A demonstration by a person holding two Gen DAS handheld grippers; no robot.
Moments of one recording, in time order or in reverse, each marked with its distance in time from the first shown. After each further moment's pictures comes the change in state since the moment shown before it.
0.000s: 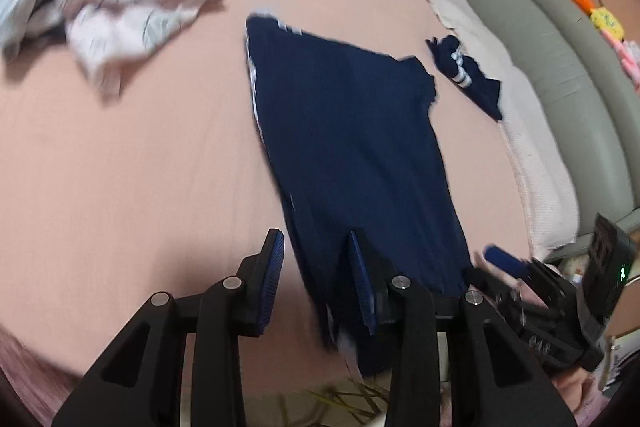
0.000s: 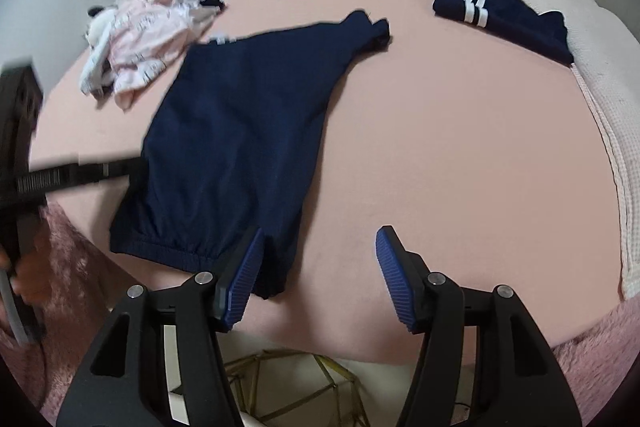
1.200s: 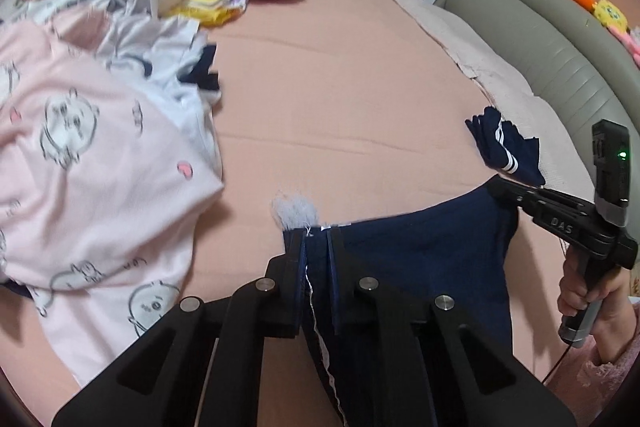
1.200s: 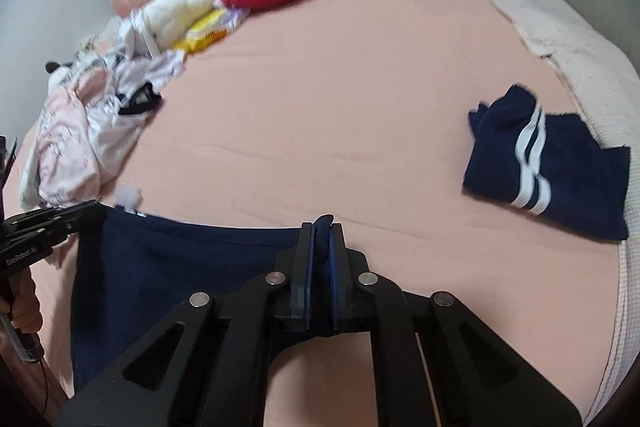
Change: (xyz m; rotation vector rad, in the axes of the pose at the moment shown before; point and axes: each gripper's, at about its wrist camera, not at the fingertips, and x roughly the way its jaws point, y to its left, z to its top) left arm 0.032 0.022 0.133 0.147 -0.172 0.043; right arm 0.096 -0.040 0.203 -0.050 -0.125 0.016
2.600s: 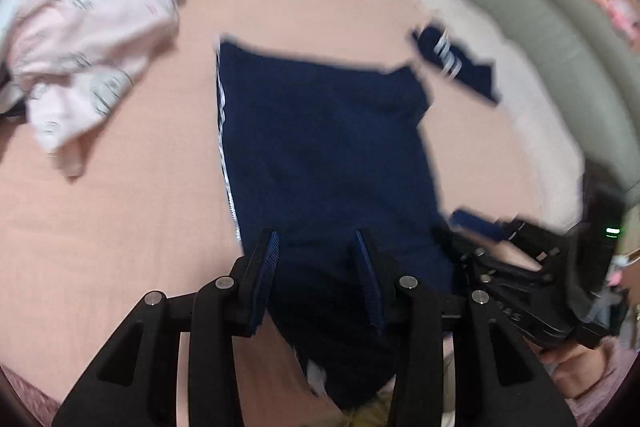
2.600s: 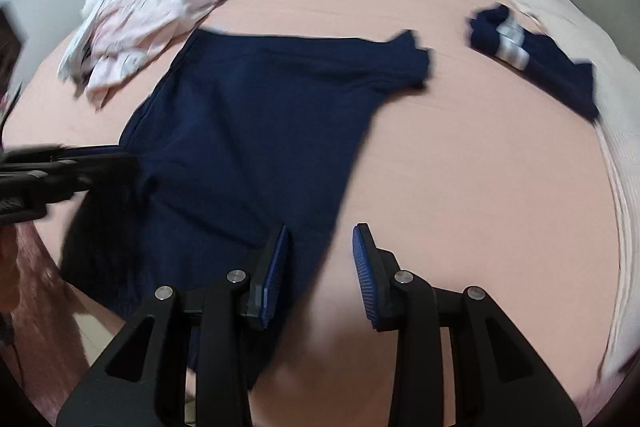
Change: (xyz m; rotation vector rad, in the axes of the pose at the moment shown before) left arm -0.068 -0.057 -0.119 -0.036 0.099 -0.105; right arm -0.075 0.061 -0.156 -0.029 0.110 -0.035
